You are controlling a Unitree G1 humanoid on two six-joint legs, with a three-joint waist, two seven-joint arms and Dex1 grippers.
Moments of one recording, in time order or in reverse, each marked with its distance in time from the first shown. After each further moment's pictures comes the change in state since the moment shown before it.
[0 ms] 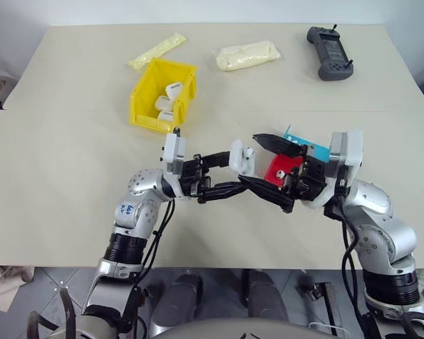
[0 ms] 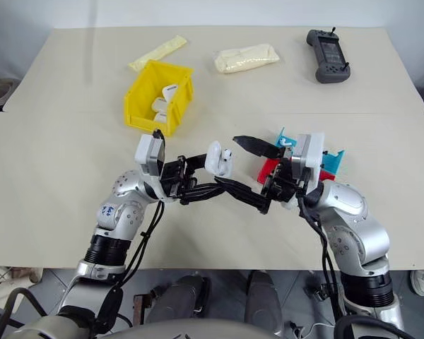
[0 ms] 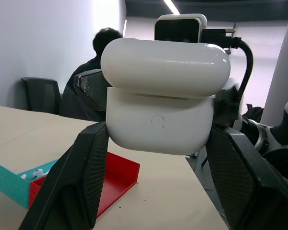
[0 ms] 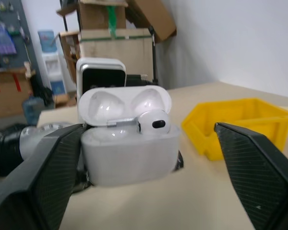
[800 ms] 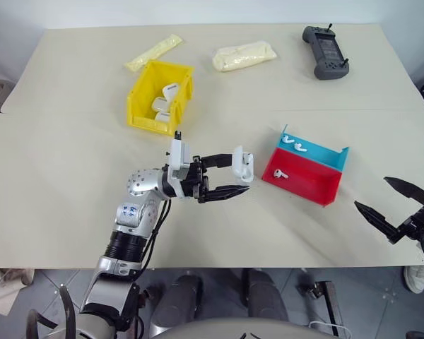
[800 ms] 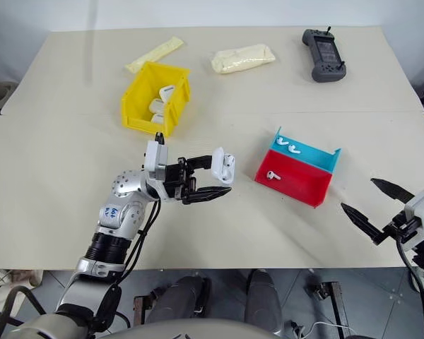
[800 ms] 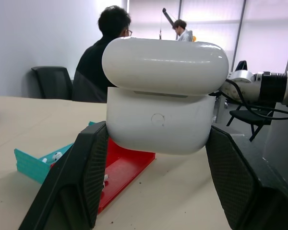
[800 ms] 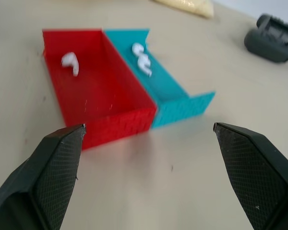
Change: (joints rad) left arm -0.009 0.009 -0.020 0.095 0.112 -0.161 0.001; right arm 0.329 -0.219 -0.457 0.496 -0.221 -0.400 0.164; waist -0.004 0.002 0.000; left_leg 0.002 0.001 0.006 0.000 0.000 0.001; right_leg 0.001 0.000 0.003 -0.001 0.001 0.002
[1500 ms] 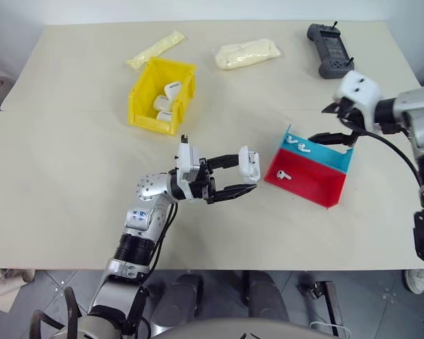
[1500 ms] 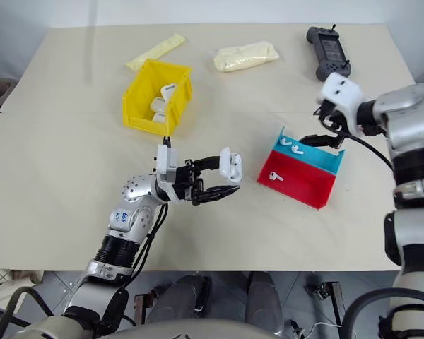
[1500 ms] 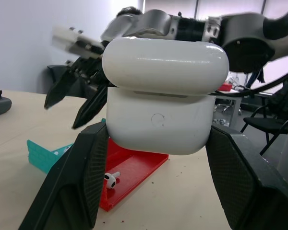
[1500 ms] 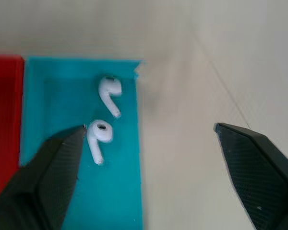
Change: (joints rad) left arm 0.016 -0.050 -0.024 0.011 0.033 -0.051 0.059; right arm -1.243 -0.053 0.880 0.822 -0.617 0.229 0.178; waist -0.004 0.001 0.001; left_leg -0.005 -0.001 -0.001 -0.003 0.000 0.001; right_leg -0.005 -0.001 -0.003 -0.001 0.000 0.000
